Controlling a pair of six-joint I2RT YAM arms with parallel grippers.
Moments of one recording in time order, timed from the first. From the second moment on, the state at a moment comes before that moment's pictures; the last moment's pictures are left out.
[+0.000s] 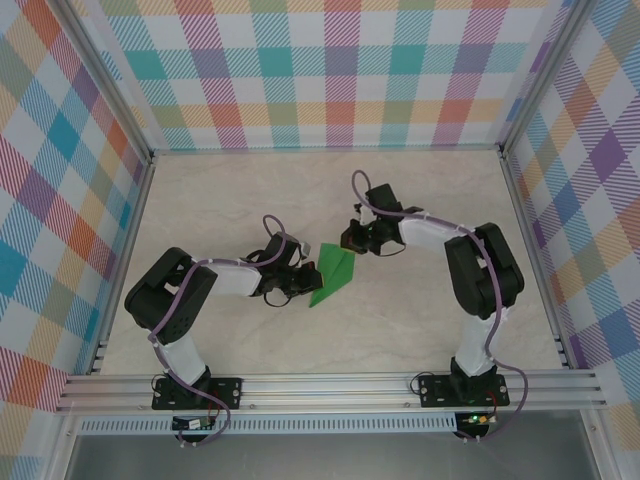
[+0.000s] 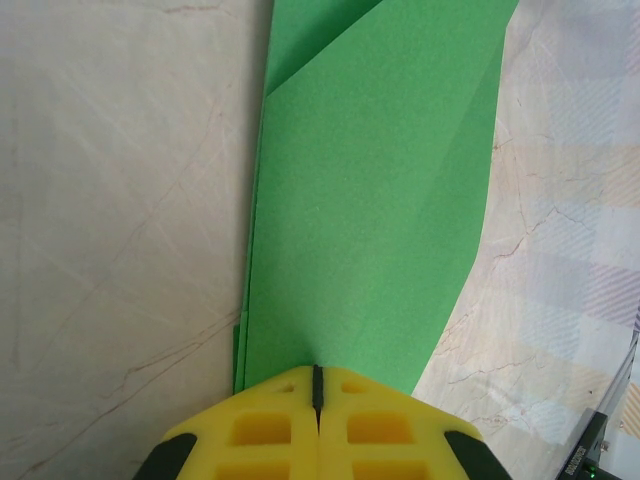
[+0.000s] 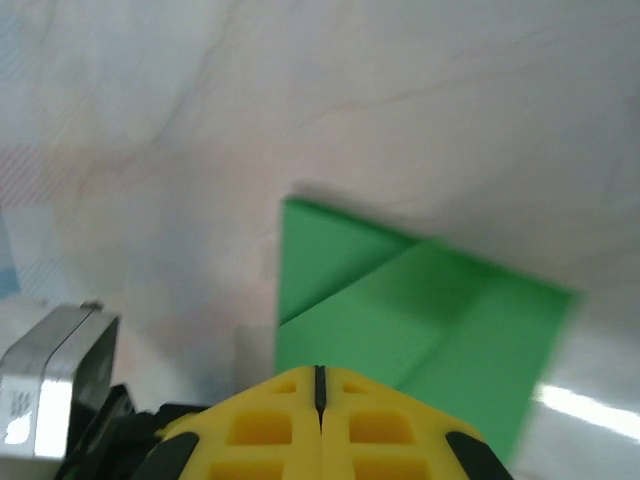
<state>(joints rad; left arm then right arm) -0.60 1.75 0.74 0.10 0.44 -0.82 0.48 1.89 1.19 -0.32 -0.54 0.65</state>
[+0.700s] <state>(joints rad) -0.60 1.74 0.75 0.08 0.44 -0.82 0.58 1.99 1.15 -0.26 -0.56 0.71</state>
